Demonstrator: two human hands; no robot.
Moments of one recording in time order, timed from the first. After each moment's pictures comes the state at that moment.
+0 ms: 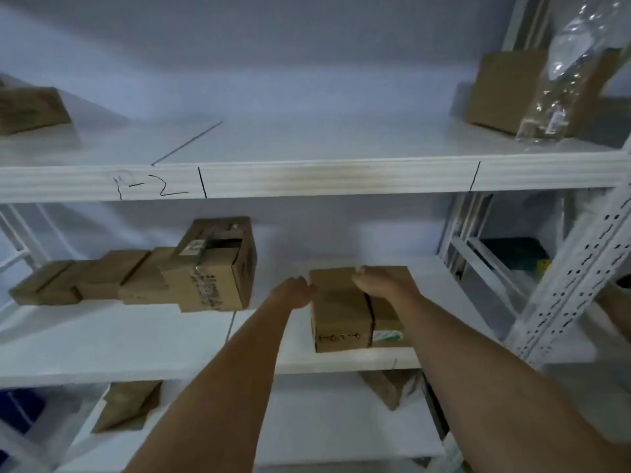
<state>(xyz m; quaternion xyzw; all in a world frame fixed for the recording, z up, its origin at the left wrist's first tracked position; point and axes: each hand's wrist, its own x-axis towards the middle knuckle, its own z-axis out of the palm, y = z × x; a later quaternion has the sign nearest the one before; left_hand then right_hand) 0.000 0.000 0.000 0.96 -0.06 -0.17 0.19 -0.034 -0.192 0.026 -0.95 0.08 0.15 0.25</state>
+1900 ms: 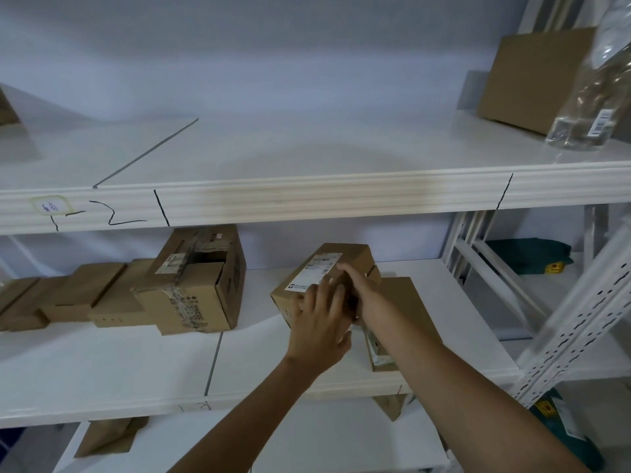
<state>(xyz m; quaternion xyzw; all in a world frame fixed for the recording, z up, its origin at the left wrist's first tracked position) -0.033 -0.043 -0.027 0.94 -0.24 0.23 0.04 0.021 -0.166 0.009 -0.57 0.34 0.09 0.75</state>
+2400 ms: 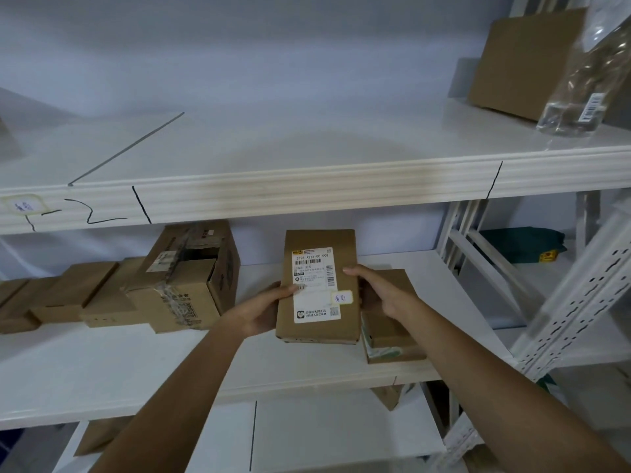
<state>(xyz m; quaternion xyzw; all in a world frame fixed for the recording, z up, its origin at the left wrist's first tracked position) 0.036 0.036 -0.006 0.58 -0.02 -0.38 0.72 -0.005 -0.216 0.018 -0.63 0.17 0.16 0.74</state>
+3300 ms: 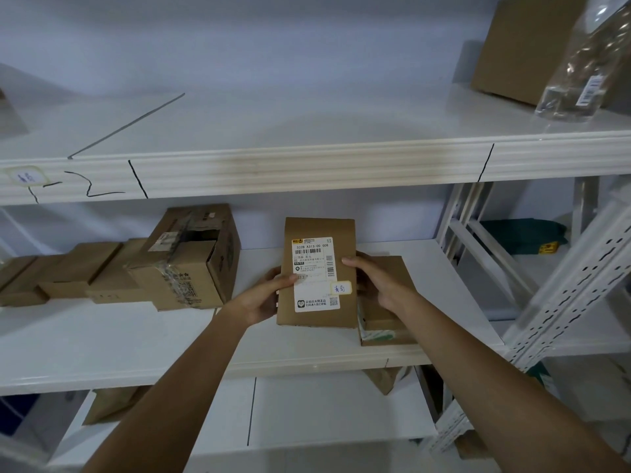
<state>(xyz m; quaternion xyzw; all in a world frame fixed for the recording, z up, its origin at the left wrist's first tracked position) 0.023 0.024 -0.025 0.59 -0.01 -0.31 0.75 -0.011 -0.226 -0.006 -0.64 0.12 0.11 0.75</state>
